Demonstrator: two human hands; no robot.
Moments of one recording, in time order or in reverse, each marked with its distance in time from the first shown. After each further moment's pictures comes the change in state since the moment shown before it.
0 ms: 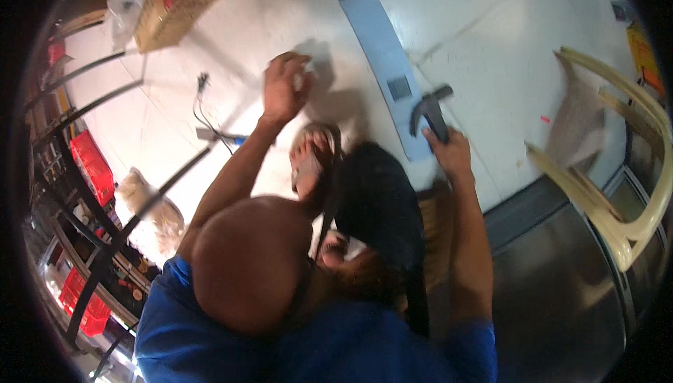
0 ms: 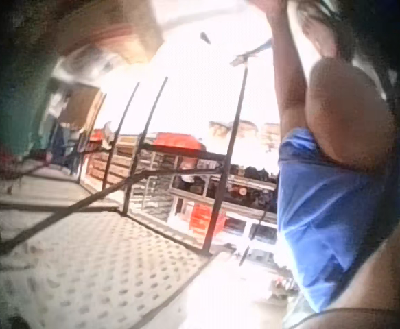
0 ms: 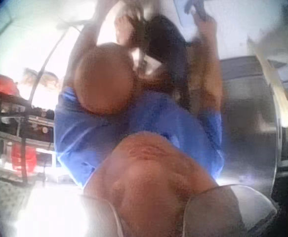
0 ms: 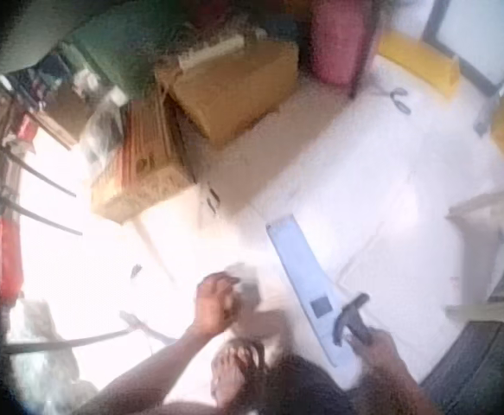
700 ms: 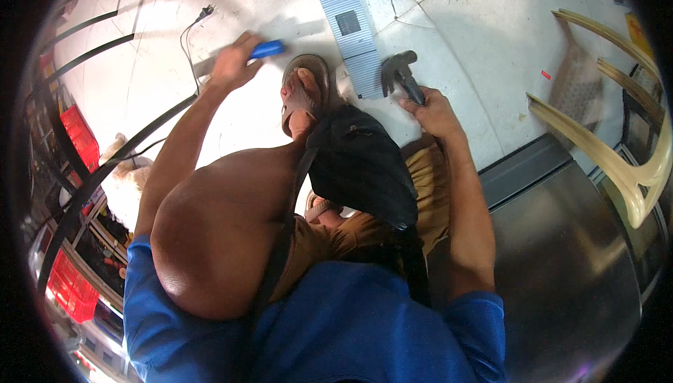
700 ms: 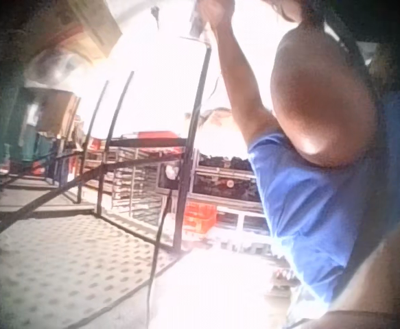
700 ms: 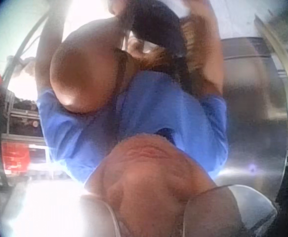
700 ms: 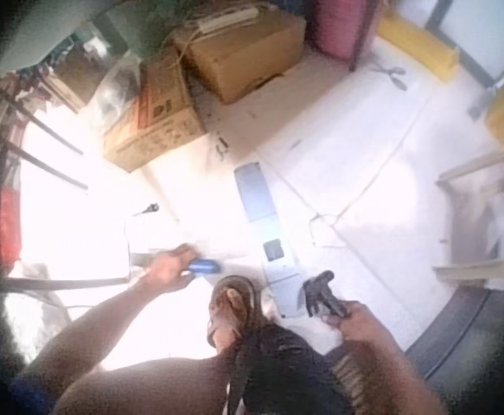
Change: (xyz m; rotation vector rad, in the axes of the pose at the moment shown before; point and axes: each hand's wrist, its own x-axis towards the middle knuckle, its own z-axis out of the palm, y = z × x) left_hand -0.071 -0.041 -0.083 0.157 -0.479 0.003; right_hand -0.057 -0.026 0.020 0.178 -0.303 -0.005
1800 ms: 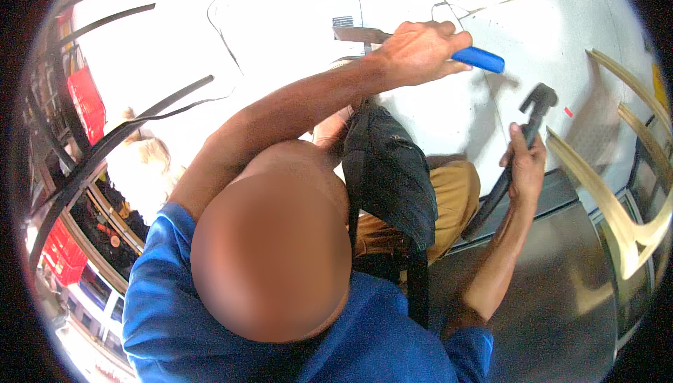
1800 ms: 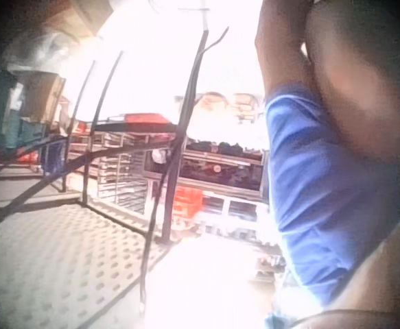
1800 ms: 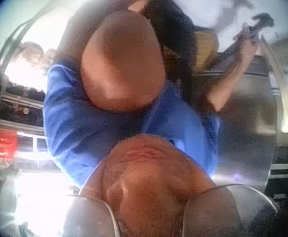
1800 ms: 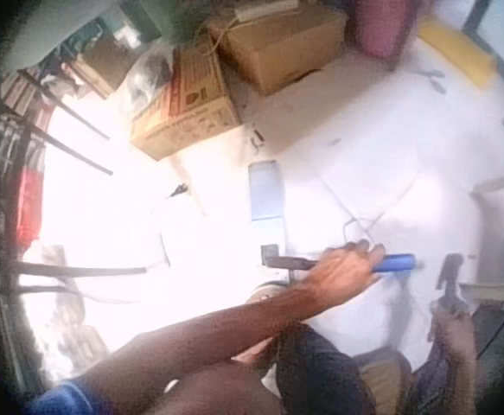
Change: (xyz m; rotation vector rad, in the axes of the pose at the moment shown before) left_hand 0.110 0.214 0.004 -0.227 0.381 0.360; right_hand -0.076 -0.017 -0.074 0.343 0.527 -0.048
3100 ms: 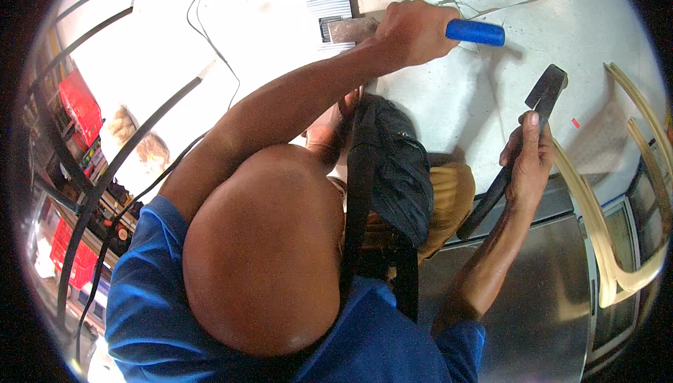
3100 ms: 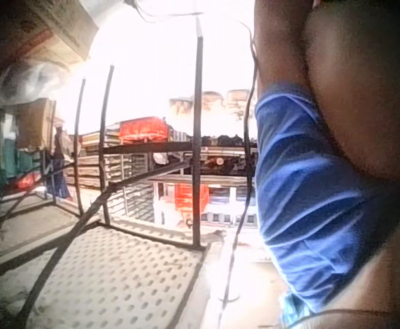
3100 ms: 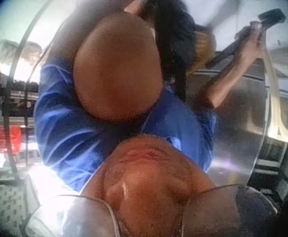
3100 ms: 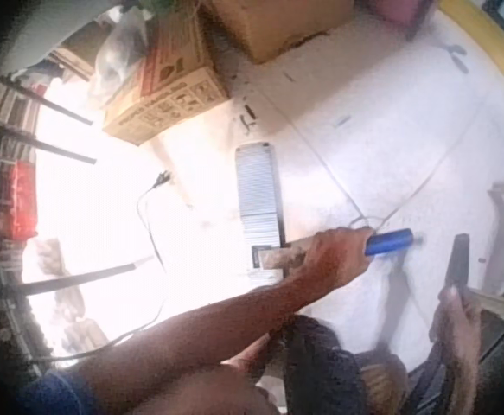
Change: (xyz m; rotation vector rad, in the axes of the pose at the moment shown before) left_hand 0.031 -0.048 0.029 -0.186 -0.117 -0.365; right_hand 0.030 -0.058 0.033 0.013 0.001 0.010
